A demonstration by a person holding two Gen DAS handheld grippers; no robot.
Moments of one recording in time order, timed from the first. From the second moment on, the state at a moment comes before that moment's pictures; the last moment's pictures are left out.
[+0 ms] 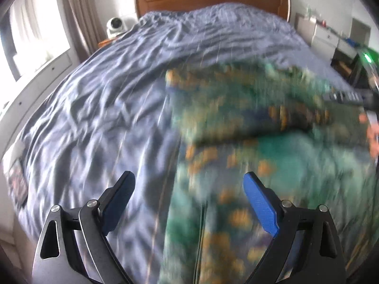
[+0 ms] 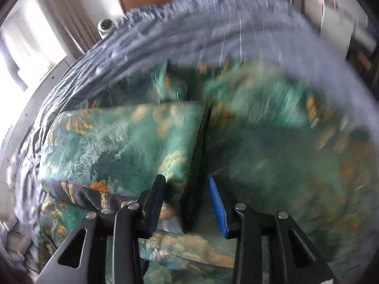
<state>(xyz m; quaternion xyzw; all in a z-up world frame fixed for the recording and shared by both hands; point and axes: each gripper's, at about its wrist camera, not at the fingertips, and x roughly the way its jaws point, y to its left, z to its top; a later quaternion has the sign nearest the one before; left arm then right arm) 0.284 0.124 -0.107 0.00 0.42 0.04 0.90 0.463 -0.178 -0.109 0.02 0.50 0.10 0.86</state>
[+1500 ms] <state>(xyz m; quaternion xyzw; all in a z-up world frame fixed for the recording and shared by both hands) 0.432 0.089 -0.174 0.05 0.52 -0.03 0.85 0.452 -0.141 -0.163 -0.02 0.50 0.18 0.84</state>
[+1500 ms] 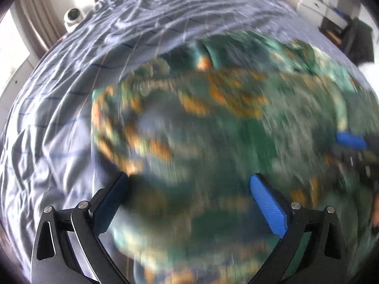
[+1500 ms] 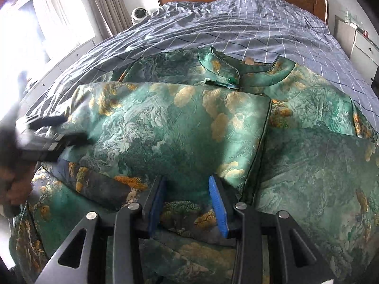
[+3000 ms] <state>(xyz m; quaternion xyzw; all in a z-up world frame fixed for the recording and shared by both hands) 0.203 0.125 -0.134 -0.02 0.49 0.05 0.87 0.205 -0.292 -0.077 -0.04 0.47 0.02 0.88</state>
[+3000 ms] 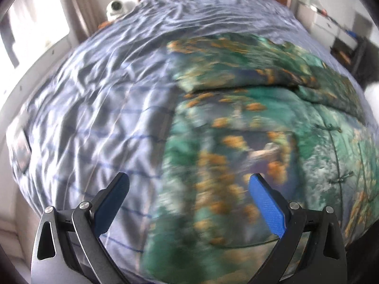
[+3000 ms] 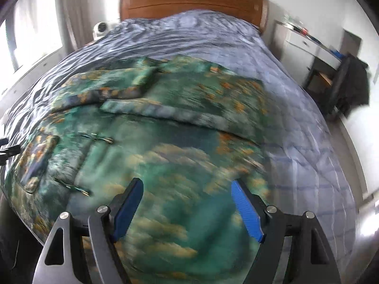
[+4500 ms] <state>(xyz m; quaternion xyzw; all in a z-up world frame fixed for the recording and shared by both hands) 0.166 0.118 -0.134 -0.07 0.54 -0.10 0.83 0.140 -0.381 -0.071 0.09 0.55 0.14 0.82</state>
